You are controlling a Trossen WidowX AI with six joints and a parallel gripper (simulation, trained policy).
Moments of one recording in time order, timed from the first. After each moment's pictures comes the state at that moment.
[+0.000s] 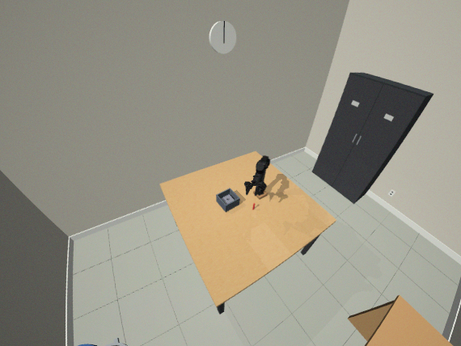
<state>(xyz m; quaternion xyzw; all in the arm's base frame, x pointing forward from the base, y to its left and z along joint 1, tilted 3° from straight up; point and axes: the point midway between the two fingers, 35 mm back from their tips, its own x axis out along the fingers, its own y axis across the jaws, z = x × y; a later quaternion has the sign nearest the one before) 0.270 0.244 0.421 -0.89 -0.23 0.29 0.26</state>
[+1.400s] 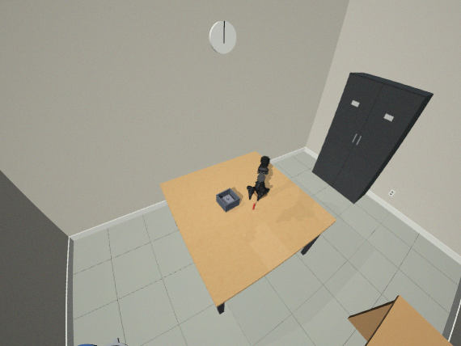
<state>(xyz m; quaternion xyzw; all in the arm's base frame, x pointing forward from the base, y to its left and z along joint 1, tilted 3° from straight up) 0.219 0.216 0.299 -0.53 0.16 0.43 0.71</state>
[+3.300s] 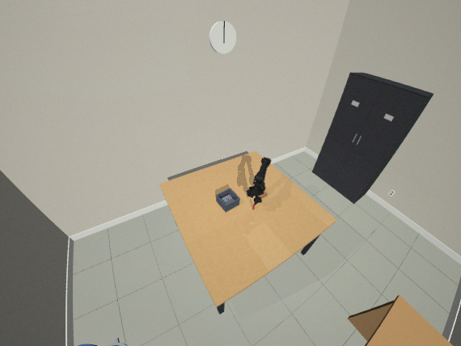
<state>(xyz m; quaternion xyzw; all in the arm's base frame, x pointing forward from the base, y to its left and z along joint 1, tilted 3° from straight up) 0.162 0.131 0.142 0.13 0.62 -0.05 0.77</state>
